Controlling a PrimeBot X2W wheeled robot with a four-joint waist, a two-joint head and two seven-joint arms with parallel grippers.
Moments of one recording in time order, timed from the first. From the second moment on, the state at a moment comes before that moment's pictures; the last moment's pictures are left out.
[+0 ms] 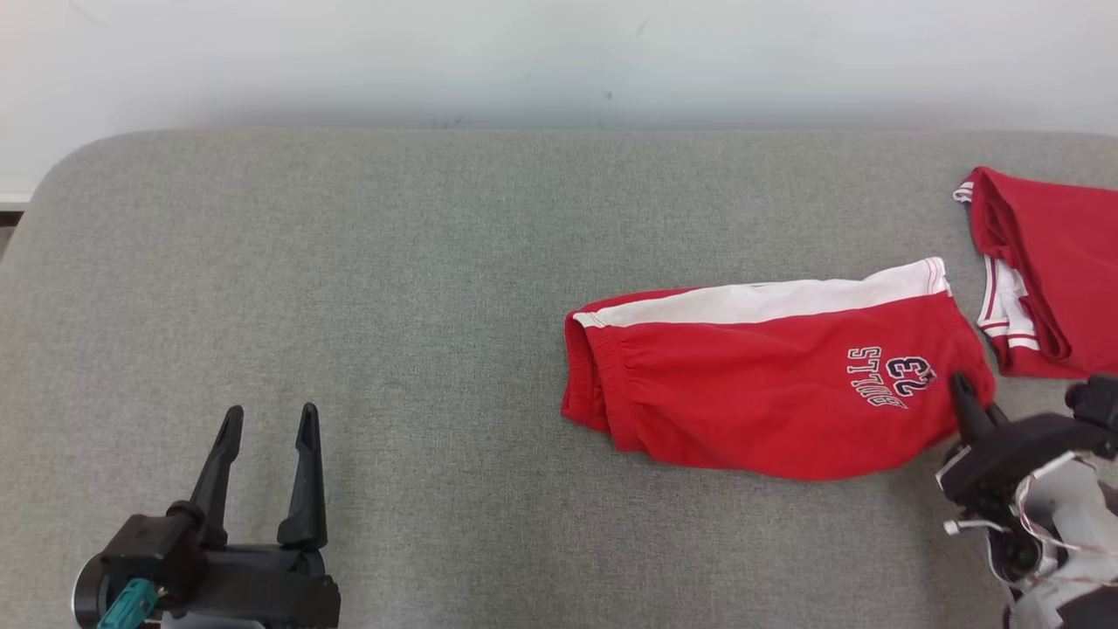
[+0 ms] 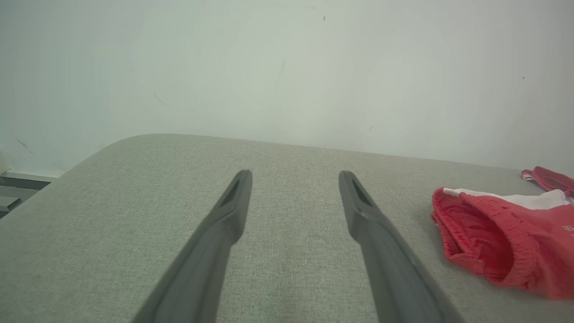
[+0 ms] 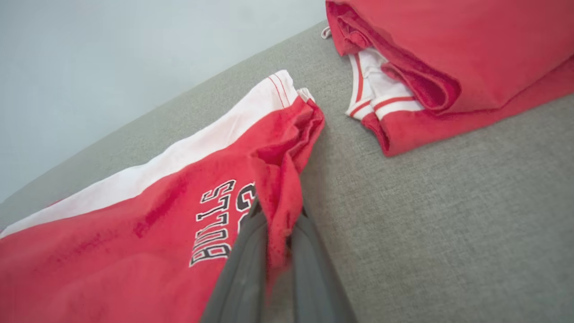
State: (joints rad) left arm -0.13 0.06 0.04 0.15 -0.18 -0.13 -0.26; right arm -0.48 -0.36 0.18 0.80 0.83 0.13 -0.05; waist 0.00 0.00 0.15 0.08
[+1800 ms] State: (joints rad) left arm -0.11 0.05 0.05 0.15 -0.20 -0.13 -0.26; right arm -0.39 -0.30 0.36 0.43 0.63 0.13 -0.25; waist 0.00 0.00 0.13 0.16
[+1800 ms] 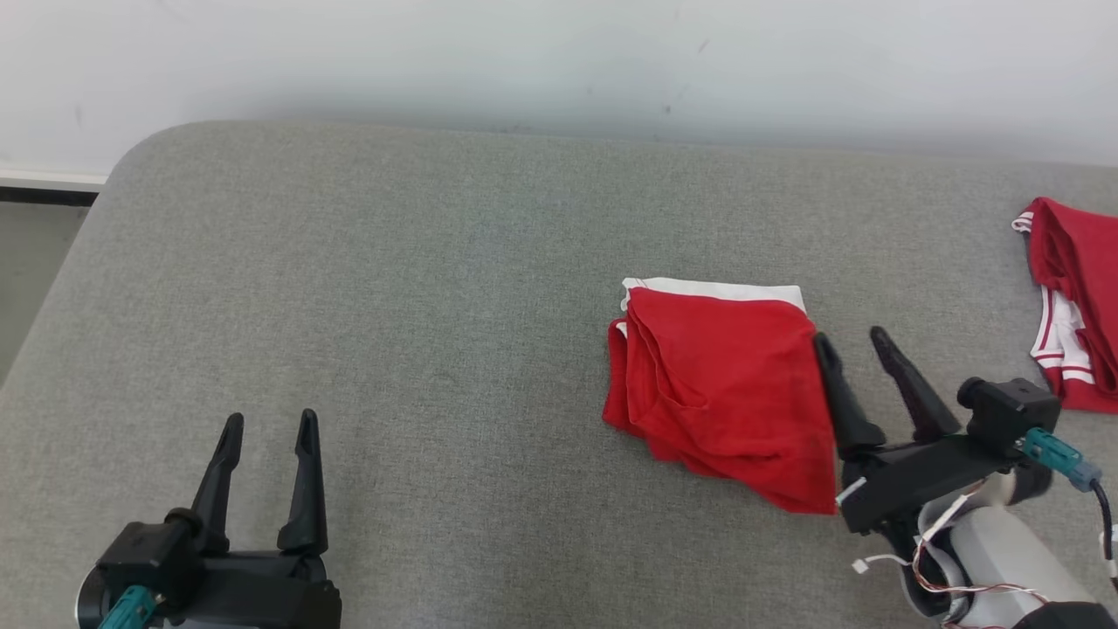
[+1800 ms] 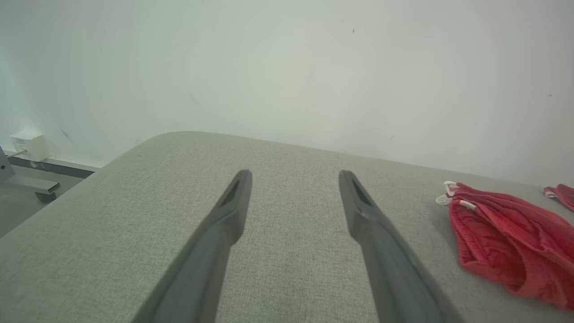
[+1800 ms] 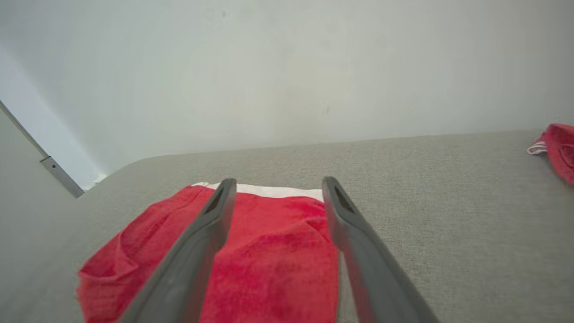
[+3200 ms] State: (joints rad) left arm -0.14 0.05 0.01 0.17 -0.18 -0.13 -0.26; right arm -0.49 -0.08 0.39 0.57 0.40 0.13 -0.26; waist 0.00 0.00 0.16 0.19
